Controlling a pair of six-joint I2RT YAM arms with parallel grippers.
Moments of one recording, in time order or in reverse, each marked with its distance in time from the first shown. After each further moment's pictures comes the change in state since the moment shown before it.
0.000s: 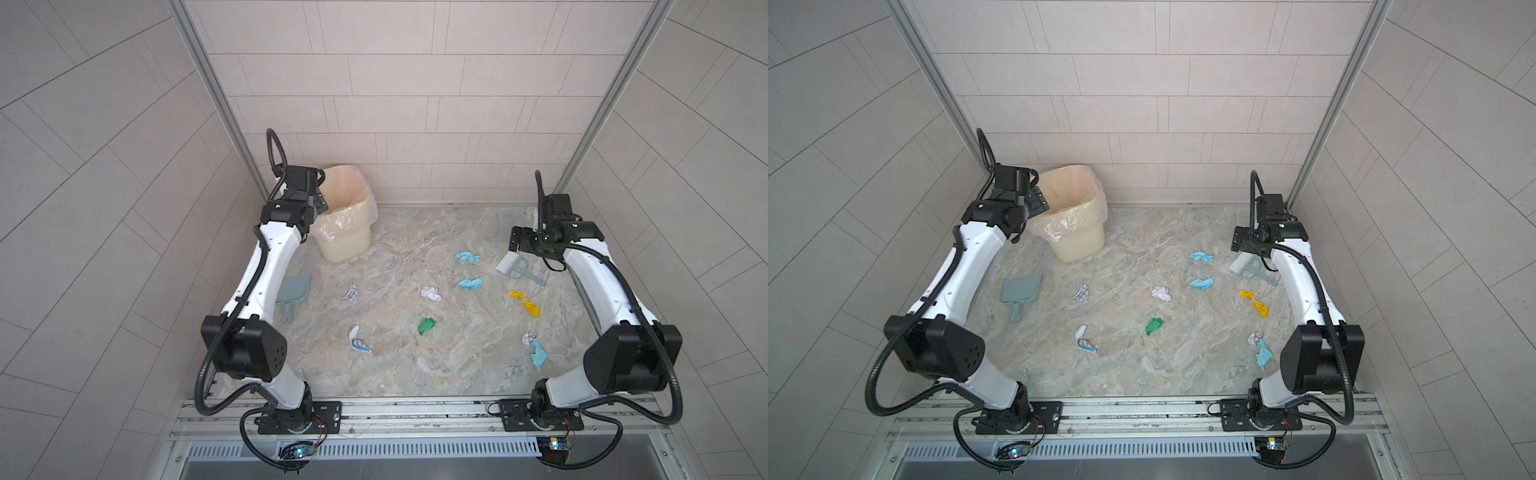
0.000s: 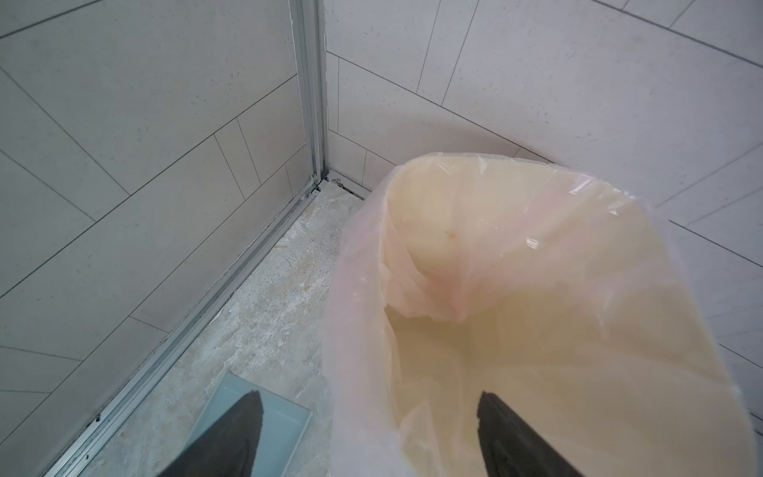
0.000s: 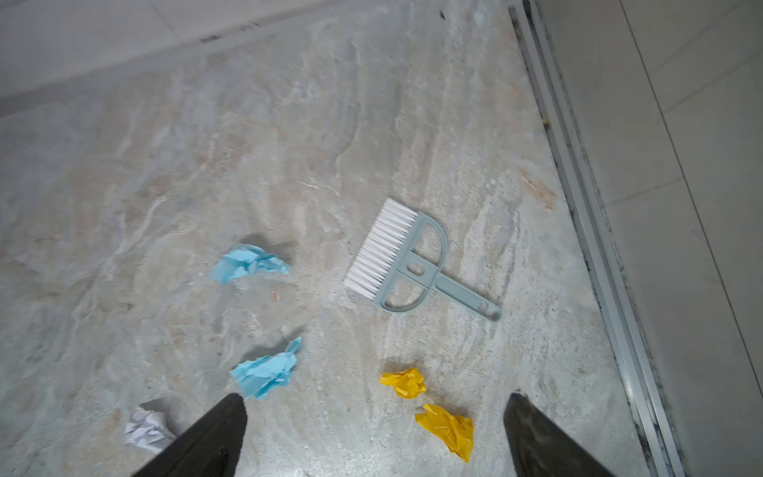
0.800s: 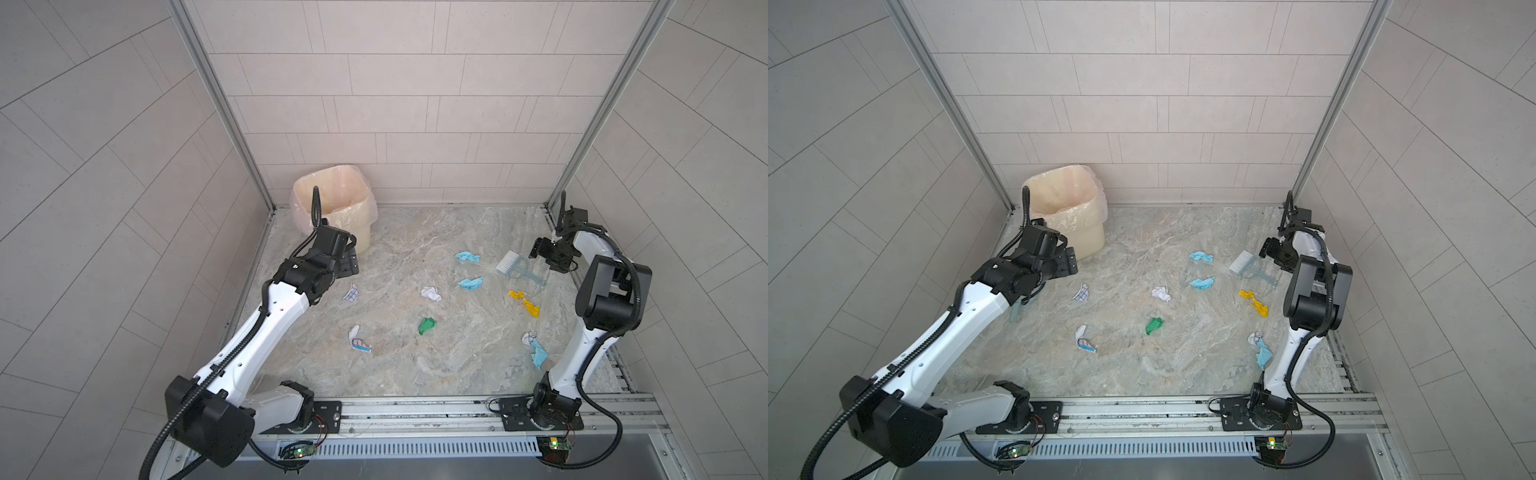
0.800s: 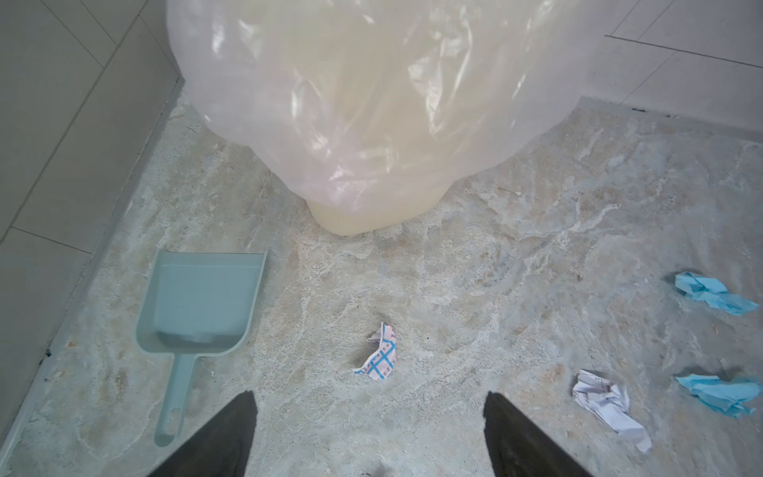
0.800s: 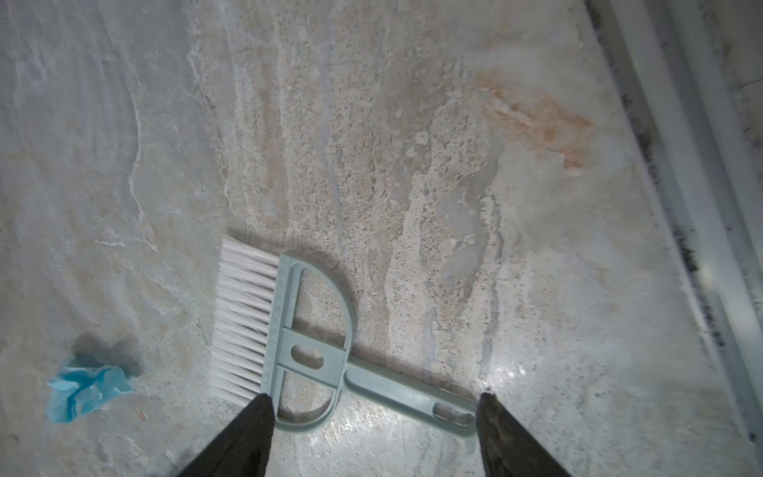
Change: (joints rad) left arm -0.286 -0.349 -0.535 0.002 0.103 0.008; right arm -0.294 0.473 0.119 0.114 -0.260 -0.022
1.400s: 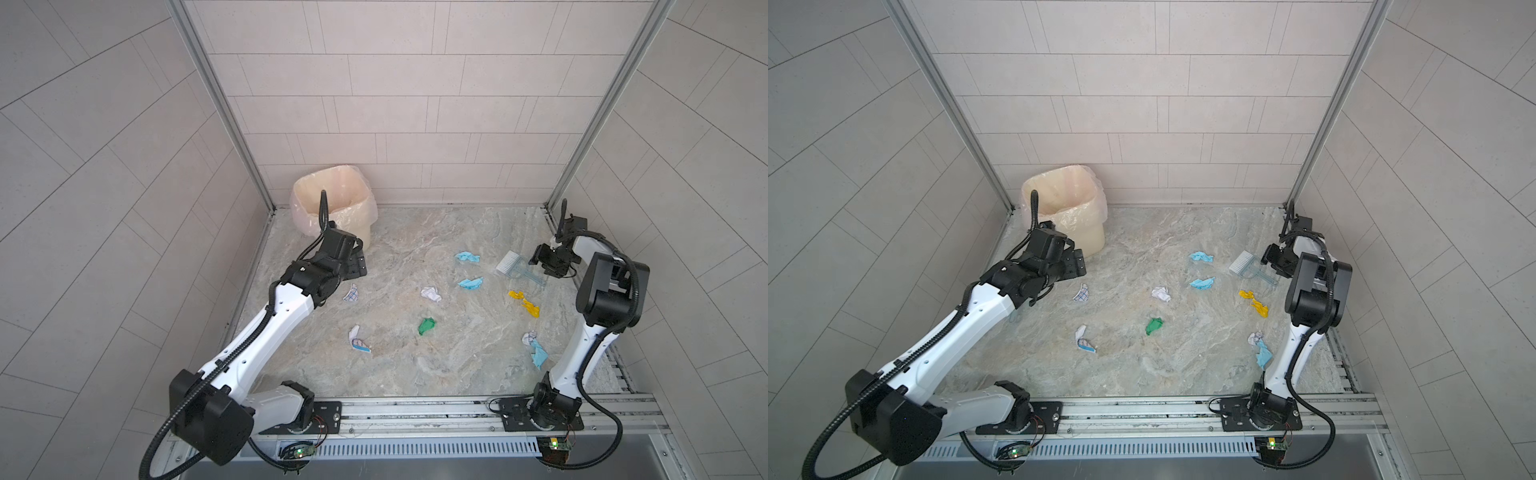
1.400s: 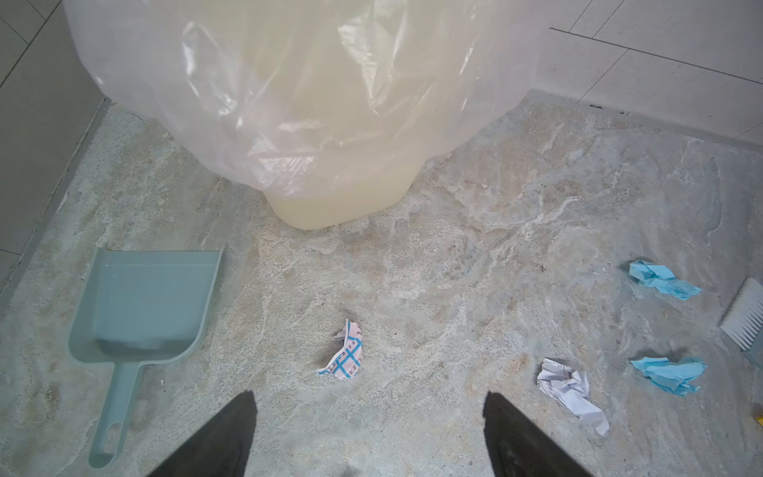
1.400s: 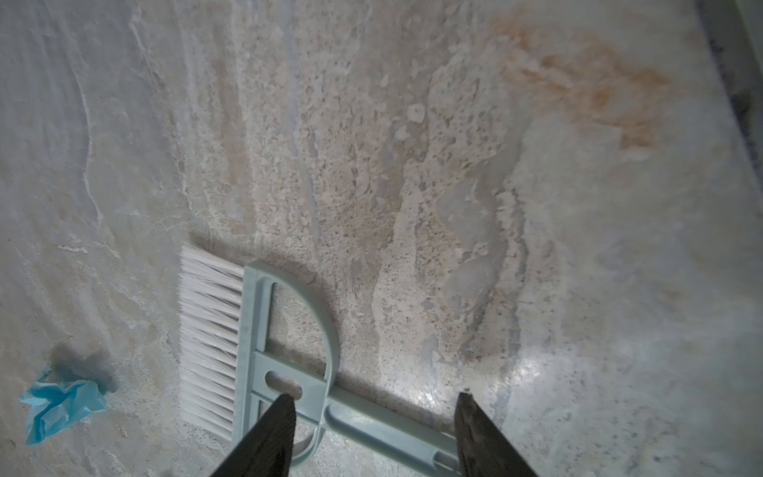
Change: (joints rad) left arm -0.032 0.011 -0.031 0.066 0.035 -0.037; right arm -0.017 0.046 -0.046 0.058 -0.038 0.007
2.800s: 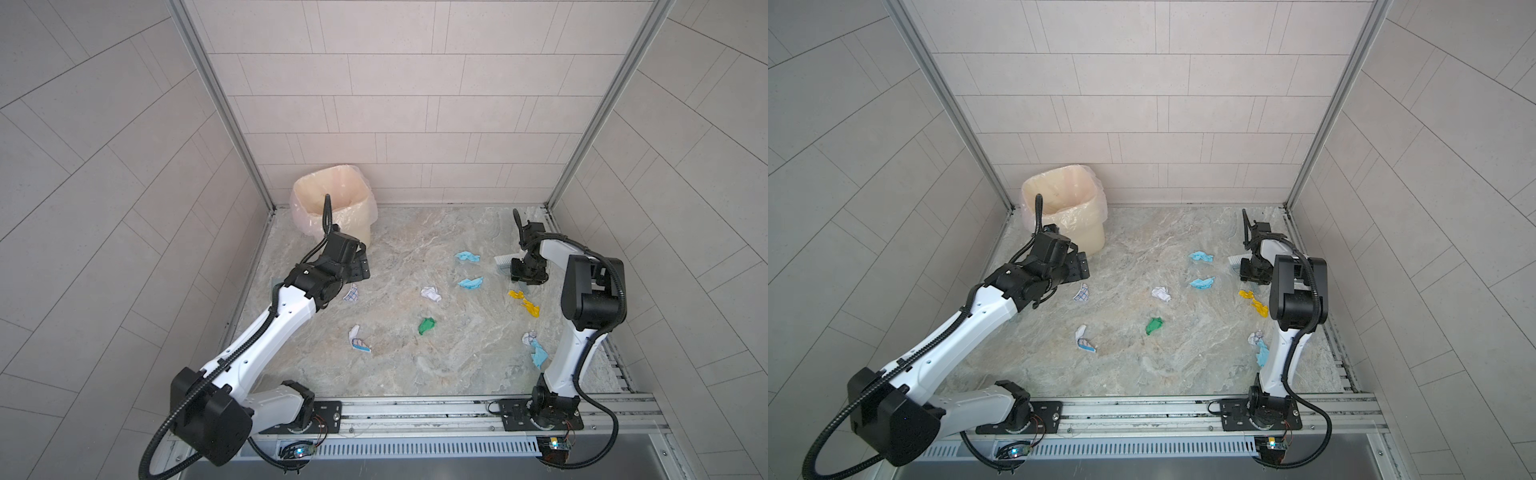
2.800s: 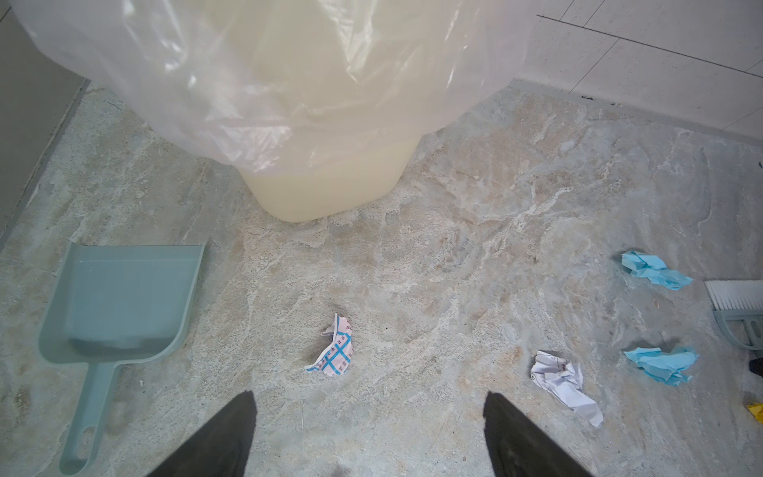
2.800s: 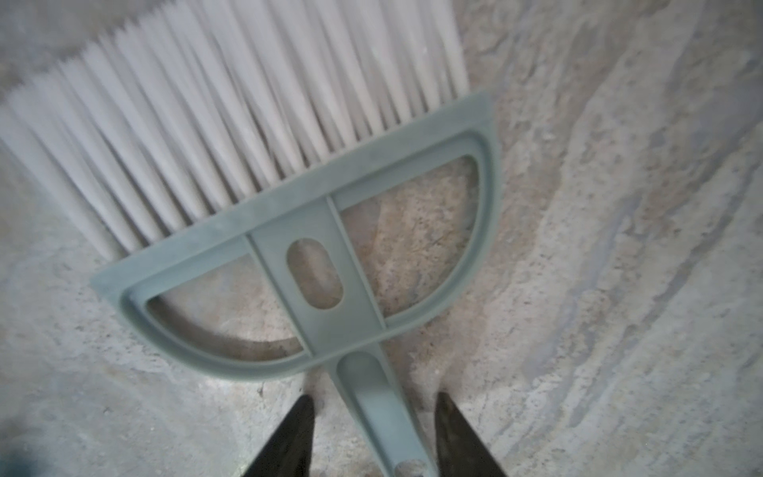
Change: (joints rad) left arm -0.023 -0.008 -0.039 0.039 0.003 -0.012; right arm 0.244 -0.070 -0.141 -0.066 0.297 -0.098
